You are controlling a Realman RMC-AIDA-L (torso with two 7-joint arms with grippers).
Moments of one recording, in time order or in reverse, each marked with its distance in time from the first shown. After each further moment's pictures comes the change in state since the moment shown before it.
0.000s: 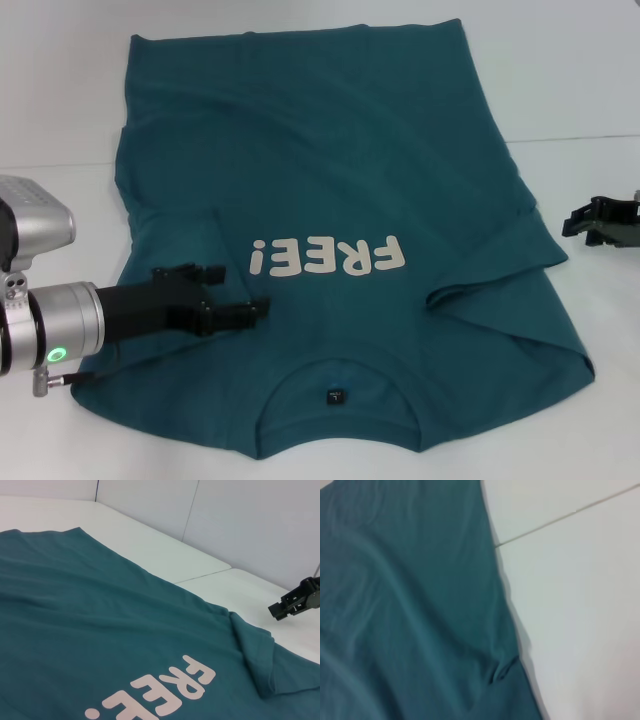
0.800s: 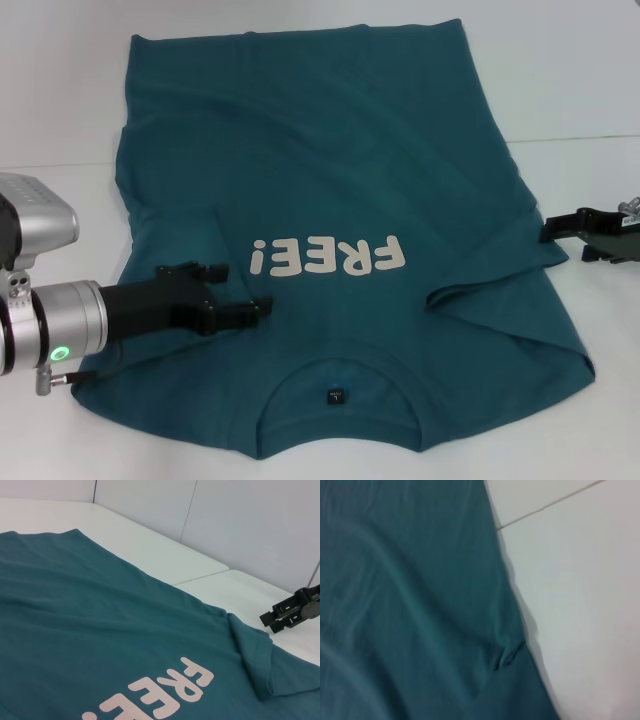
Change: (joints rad) left arm -0.003 -0.004 0.000 0.002 0.000 0.000 0.002; right arm 0.023 0.010 0.005 0.070 0.000 0.045 -0.003
